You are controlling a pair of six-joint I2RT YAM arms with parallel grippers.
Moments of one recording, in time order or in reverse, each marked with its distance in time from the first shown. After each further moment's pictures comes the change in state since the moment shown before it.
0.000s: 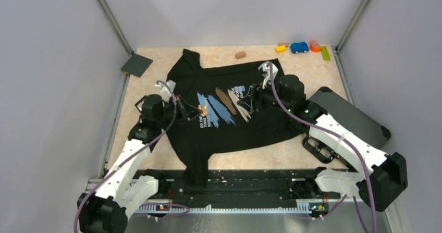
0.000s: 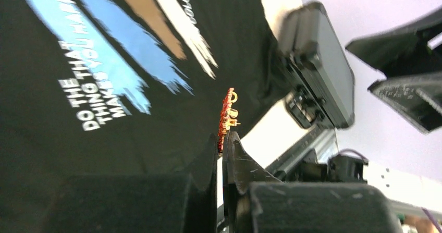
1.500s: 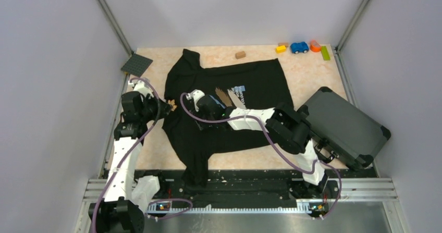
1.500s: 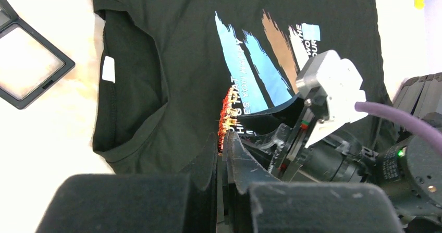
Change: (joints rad) left arm 0.376 0.001 0.134 -0.304 -0.151 0.320; right arm 0.392 0.962 0.473 0.103 0.385 -0.058
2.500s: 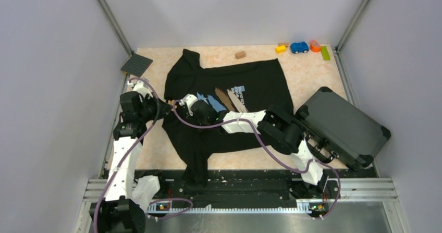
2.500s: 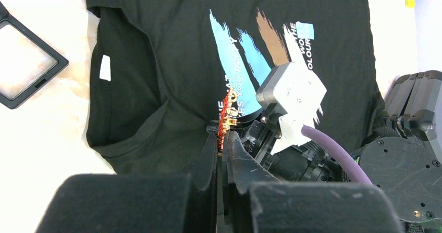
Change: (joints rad) left arm 0.027 0.005 0.000 0.000 0.048 -0.004; right arm 0.046 0.104 0.085 0.026 0.051 -0.107
